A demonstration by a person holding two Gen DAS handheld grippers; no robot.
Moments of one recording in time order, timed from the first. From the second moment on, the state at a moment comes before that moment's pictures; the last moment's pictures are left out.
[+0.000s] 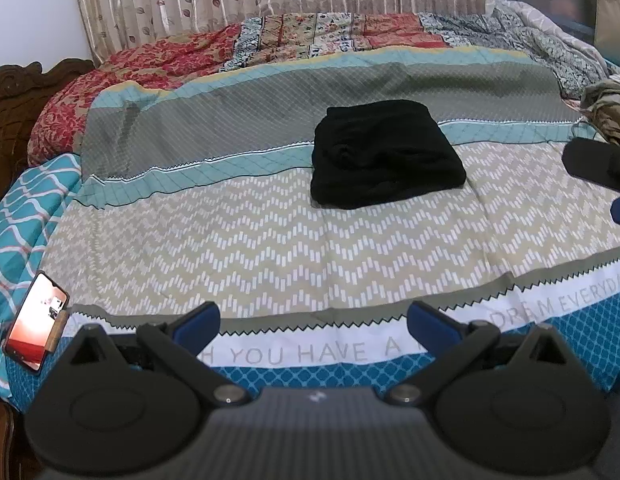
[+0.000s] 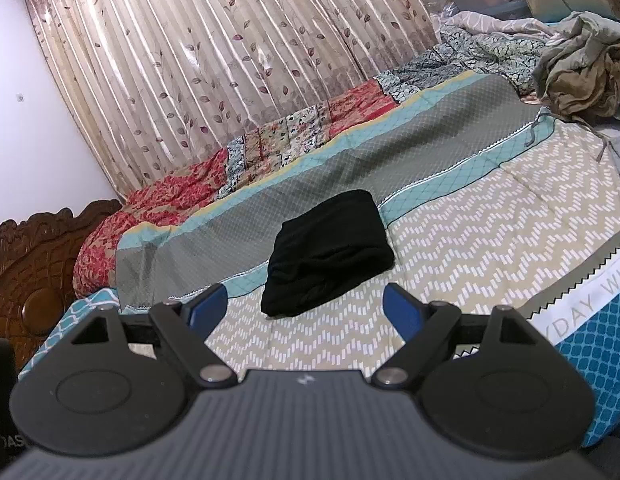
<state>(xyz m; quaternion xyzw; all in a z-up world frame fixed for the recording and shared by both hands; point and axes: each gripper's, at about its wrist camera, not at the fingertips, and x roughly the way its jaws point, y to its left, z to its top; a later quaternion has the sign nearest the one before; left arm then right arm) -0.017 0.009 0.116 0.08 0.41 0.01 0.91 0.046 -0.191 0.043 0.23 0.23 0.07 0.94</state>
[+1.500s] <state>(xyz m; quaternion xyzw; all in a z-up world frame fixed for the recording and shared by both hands) -0.021 -0.024 0.135 0.09 0.39 0.02 0.92 0.030 -0.213 0.058 0.21 0.16 0.07 0.96</state>
